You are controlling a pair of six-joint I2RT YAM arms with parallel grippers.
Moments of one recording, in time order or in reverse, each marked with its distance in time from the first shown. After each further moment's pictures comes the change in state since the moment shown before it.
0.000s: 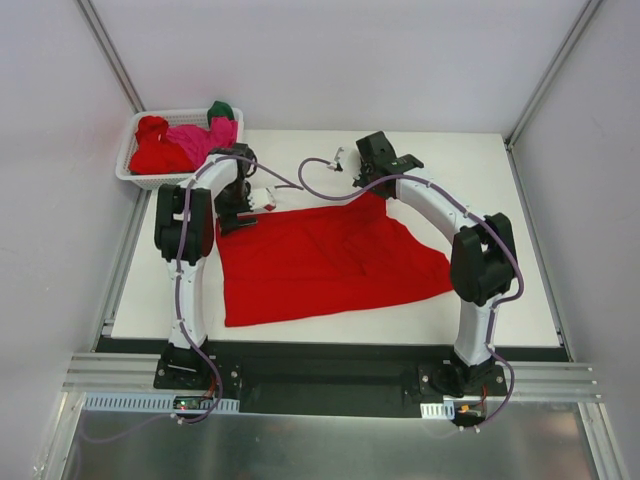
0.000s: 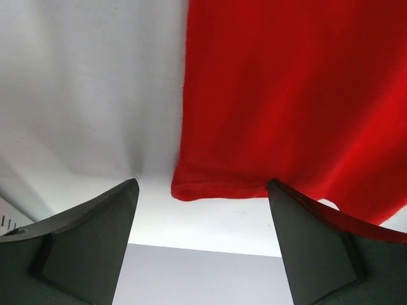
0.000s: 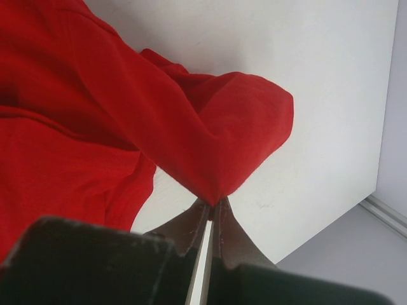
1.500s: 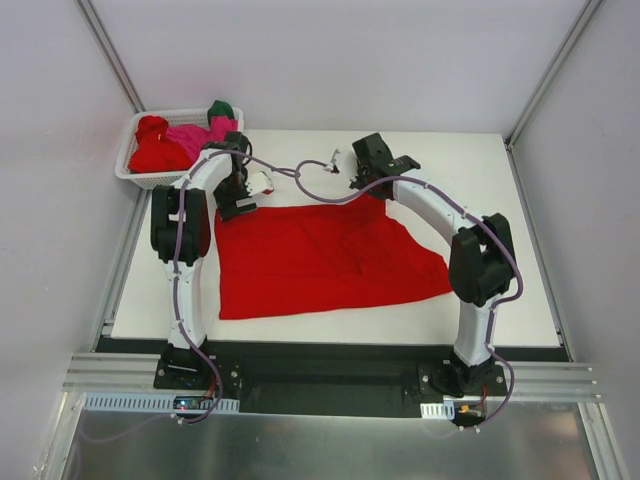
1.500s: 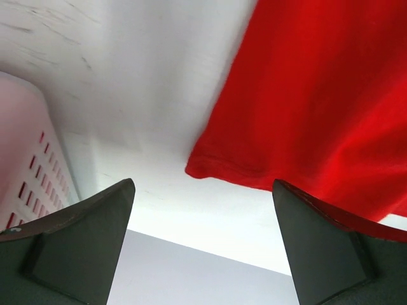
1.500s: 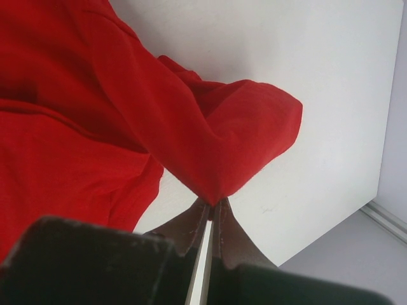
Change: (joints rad) left arm 0.019 -0.017 0.064 0.075 0.004 -0.040; right arm 0.019 0.000 0.000 -0.006 -0.004 0.006
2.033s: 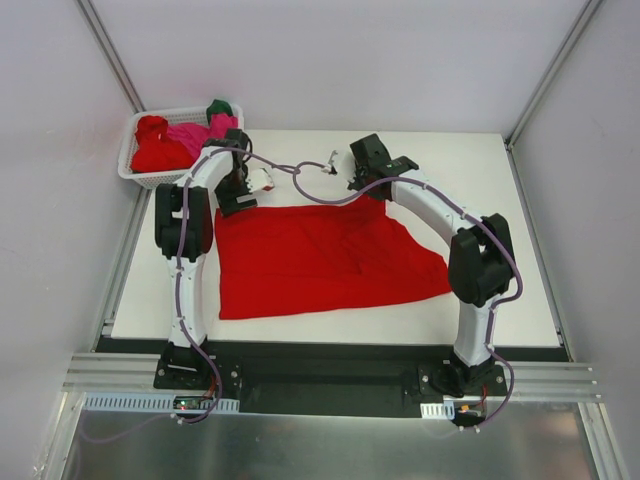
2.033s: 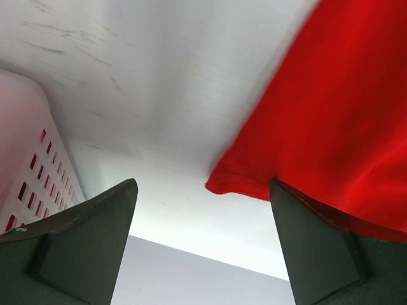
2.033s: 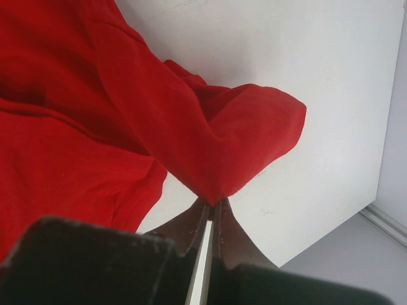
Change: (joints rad) left arm 0.015 0.068 0.090 -0.016 -0.003 0.008; right arm 0.011 0.000 0.000 -0.001 0.000 0.000
